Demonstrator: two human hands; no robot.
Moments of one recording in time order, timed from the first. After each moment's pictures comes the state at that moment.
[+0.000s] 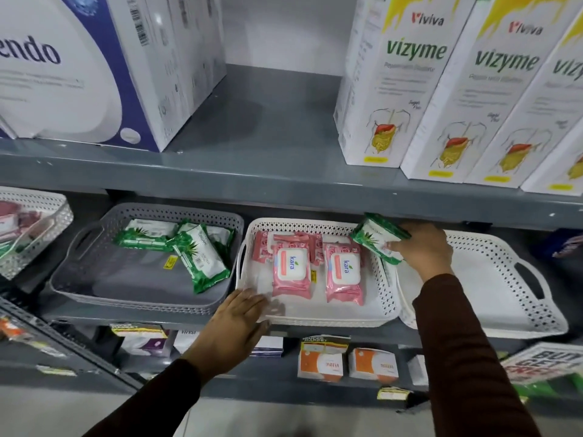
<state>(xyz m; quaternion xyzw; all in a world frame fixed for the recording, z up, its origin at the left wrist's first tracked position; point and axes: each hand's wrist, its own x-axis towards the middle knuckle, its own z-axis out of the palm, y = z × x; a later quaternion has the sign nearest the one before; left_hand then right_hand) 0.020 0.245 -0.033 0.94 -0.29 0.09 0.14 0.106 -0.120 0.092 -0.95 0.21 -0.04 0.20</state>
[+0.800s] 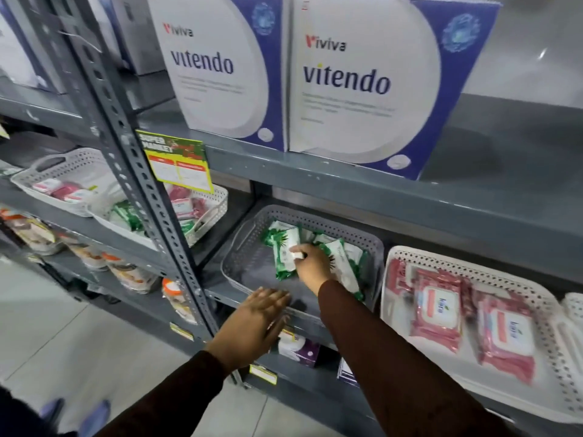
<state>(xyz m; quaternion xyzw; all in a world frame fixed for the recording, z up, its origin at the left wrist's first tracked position) 0.001 0.458 -0.022 0.97 -0.16 0.11 0.16 0.142 0.329 0.012 -0.85 -0.03 0.14 0.50</state>
